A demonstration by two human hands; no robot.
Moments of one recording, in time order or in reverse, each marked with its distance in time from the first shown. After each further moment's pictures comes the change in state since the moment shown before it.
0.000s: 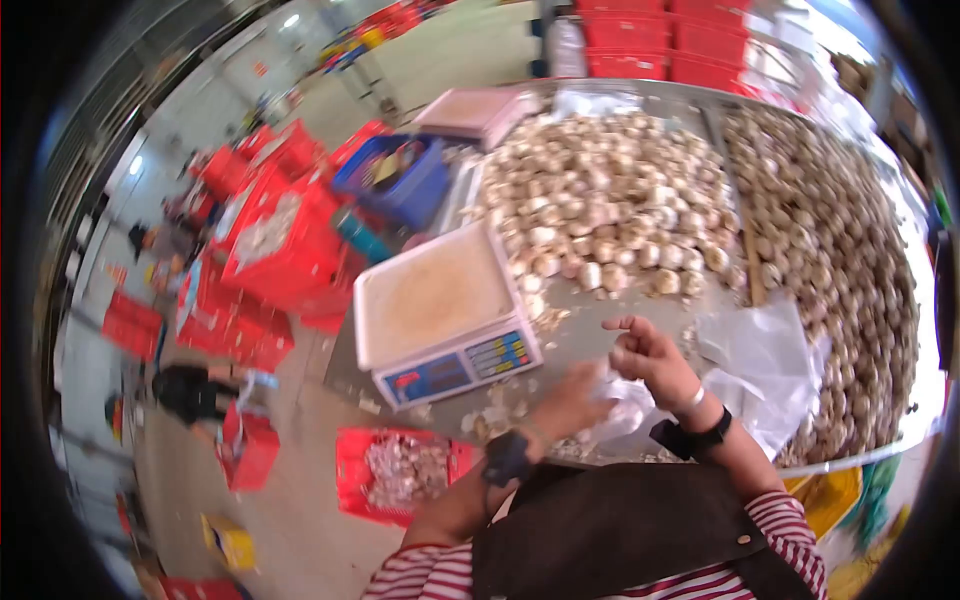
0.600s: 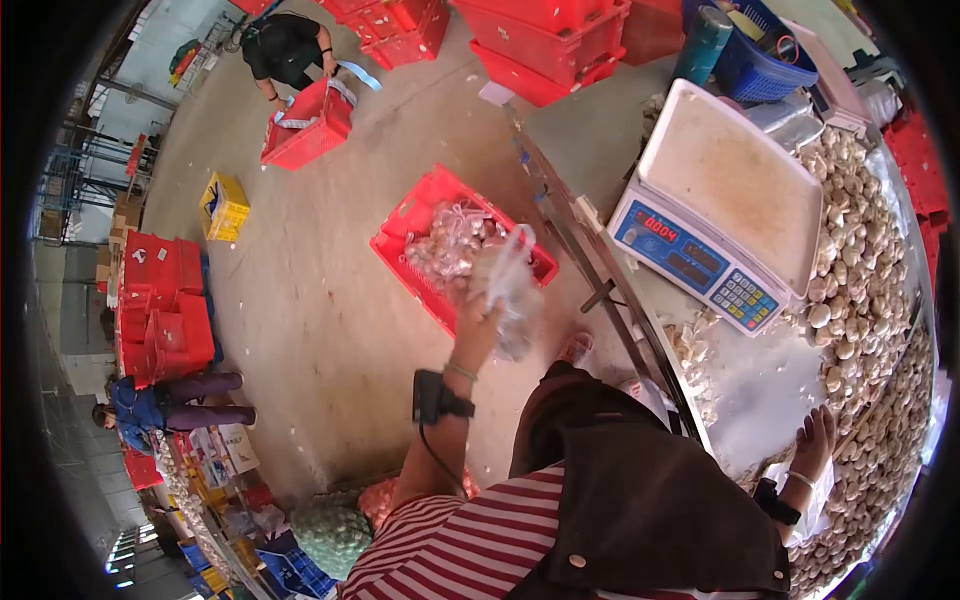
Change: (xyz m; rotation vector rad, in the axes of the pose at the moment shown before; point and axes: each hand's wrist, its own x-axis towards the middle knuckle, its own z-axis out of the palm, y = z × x) left_hand -0.357 -0.198 -0.104 -0.264 0.924 -0.854; right_hand 0.013 0.062 -0.076 -0.367 0.561 0.268
